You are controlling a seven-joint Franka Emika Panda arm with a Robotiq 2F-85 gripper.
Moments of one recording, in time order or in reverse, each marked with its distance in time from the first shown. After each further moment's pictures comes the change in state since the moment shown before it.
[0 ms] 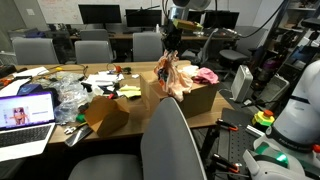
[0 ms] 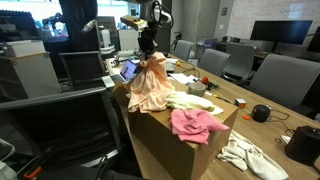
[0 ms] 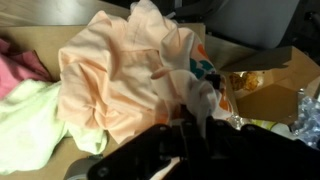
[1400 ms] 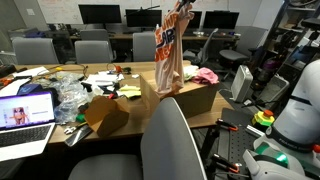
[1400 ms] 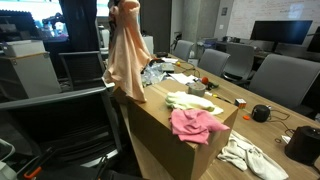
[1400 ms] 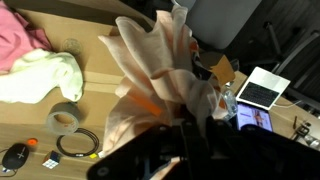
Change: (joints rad) arm 0.034 -0.462 0.100 -0.014 -0.055 -0.224 -0.034
